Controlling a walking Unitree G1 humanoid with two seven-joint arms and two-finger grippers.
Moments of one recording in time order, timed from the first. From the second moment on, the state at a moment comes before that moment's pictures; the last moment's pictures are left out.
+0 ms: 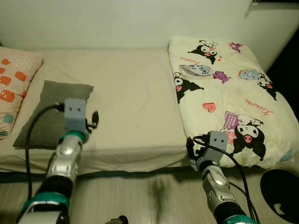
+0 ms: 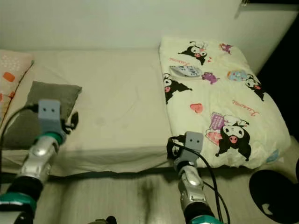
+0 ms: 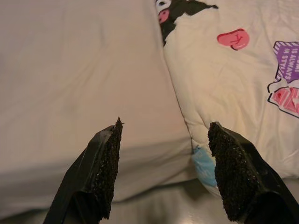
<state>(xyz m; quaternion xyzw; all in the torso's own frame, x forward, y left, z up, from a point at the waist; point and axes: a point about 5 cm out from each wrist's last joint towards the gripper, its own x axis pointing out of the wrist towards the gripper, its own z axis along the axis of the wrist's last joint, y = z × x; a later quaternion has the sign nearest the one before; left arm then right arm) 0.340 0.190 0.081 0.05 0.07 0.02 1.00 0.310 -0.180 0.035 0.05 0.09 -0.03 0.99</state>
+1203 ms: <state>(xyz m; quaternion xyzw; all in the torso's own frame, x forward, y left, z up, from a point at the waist) 0.315 0.156 0.043 0.03 0.12 0.01 0.99 0.285 -0.166 0.003 0.03 0.16 -0.01 0.99</state>
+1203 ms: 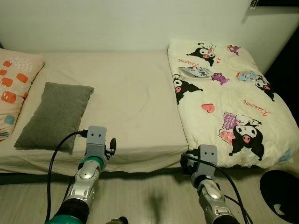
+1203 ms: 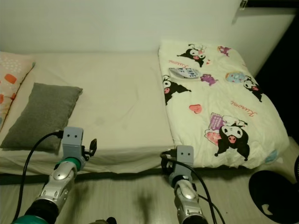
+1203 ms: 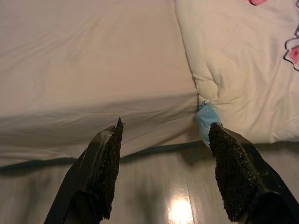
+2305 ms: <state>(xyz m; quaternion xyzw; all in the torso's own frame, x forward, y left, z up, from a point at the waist) 0.313 0.158 0.049 0.03 0.10 0.00 0.99 0.282 -0.138 -0.001 0.03 0.17 0.04 0.98</state>
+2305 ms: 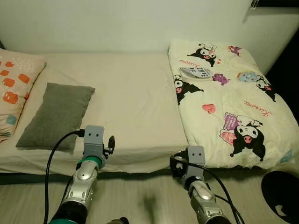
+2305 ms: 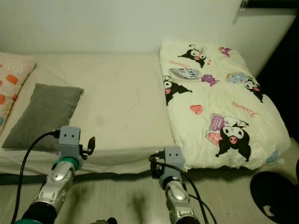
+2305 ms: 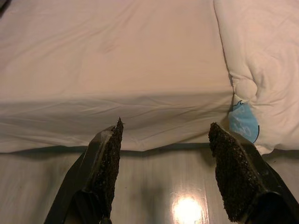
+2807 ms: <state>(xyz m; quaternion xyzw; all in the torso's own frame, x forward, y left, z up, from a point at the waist) 0.316 0.160 0.058 0.03 0.08 -0.01 1.00 0.282 -0.134 -0.001 0.03 0.17 0.05 0.98</state>
